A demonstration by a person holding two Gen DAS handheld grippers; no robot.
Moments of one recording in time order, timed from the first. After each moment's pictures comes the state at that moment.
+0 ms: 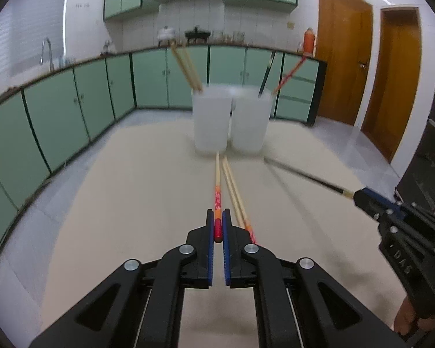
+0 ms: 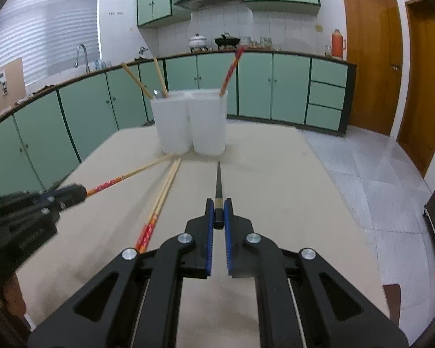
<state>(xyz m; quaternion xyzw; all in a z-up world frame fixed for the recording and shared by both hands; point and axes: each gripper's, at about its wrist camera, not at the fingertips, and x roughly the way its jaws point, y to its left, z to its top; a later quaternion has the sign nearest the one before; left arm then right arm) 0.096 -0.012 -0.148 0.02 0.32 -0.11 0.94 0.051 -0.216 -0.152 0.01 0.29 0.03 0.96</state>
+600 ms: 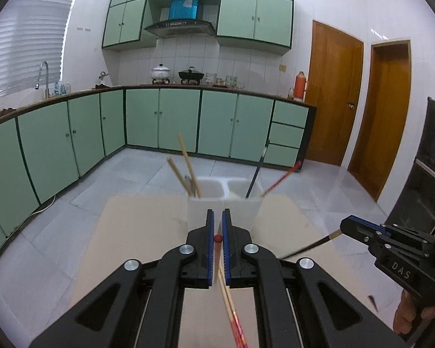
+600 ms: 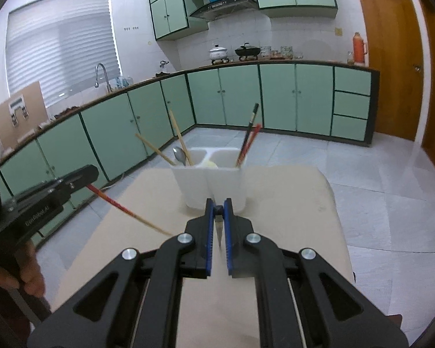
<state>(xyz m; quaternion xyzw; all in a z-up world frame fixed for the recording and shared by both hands) 0.157 -0.003 -0.039 -0.02 0.24 -0.14 0.96 0.111 -0.233 -0.046 0.05 0.29 0.11 0.95</state>
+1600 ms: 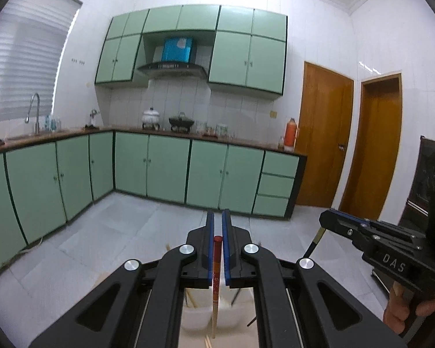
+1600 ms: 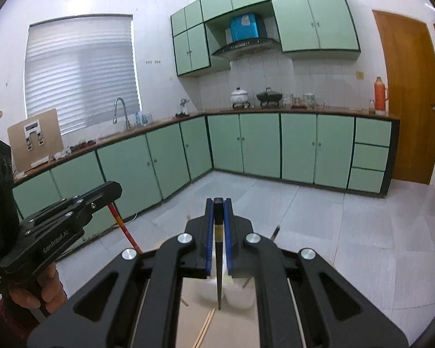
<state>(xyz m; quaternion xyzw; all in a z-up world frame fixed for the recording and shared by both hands) 0.235 -0.006 0.085 -0.04 0.13 -0.16 0.98 0.213 -0.230 0.098 0.03 0.19 0.15 0.97</state>
